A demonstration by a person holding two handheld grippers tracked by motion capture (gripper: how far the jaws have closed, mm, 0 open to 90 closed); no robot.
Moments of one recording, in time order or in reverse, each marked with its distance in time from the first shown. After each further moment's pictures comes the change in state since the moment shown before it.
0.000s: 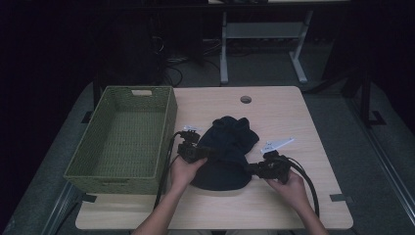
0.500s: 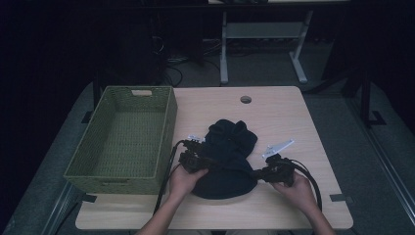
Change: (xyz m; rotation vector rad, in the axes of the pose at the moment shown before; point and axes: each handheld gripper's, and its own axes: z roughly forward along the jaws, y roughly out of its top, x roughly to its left) left arm -0.017 -0.025 0.001 0.086 -0.046 0.046; right arm 0.000 -0.009 -0.009 0.103 0.017 -0.047
